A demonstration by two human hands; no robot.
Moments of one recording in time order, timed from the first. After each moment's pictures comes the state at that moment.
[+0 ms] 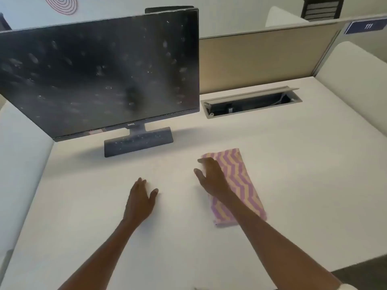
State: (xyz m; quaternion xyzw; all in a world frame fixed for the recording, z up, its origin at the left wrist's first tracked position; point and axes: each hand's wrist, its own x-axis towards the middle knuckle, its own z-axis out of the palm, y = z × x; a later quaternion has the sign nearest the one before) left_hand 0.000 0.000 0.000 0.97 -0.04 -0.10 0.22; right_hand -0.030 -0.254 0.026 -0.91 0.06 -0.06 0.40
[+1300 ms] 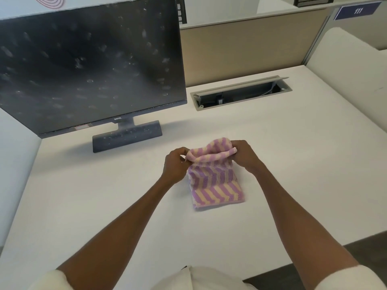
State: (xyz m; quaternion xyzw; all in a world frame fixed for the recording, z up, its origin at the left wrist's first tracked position) left_hand 0.013 -0.152 0.058 0.86 -0.14 -0.11 0.48; right_hand -0.040 -0.390 0.056 -0.83 0.14 0.00 0.54
